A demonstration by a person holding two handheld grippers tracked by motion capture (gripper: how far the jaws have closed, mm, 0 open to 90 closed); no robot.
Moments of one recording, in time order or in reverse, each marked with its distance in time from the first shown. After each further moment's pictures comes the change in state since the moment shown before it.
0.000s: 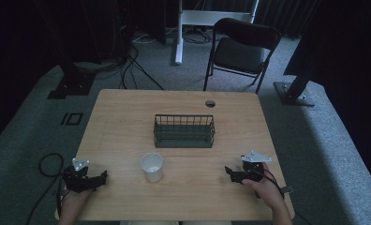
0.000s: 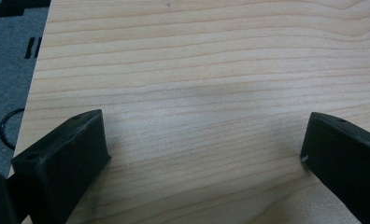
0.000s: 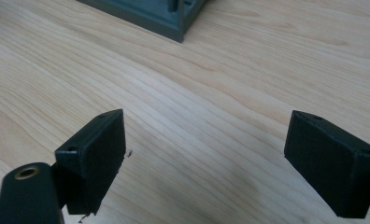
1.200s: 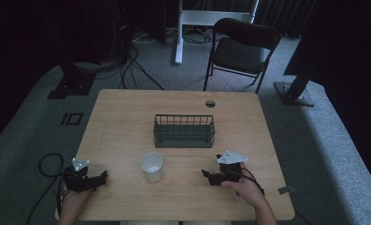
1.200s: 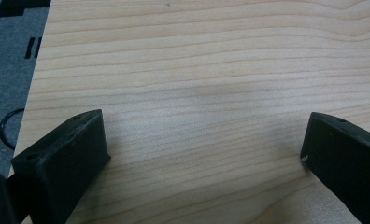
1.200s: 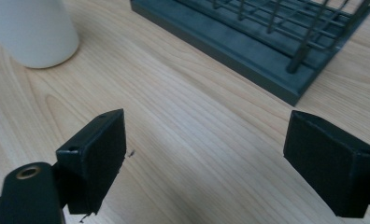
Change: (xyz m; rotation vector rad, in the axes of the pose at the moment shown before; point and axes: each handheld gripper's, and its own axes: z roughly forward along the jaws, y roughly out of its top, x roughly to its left) left arm 0.000 0.000 0.000 0.000 0.000 0.000; right arm 0.065 0.034 0.019 -0.044 0.164 -0.131
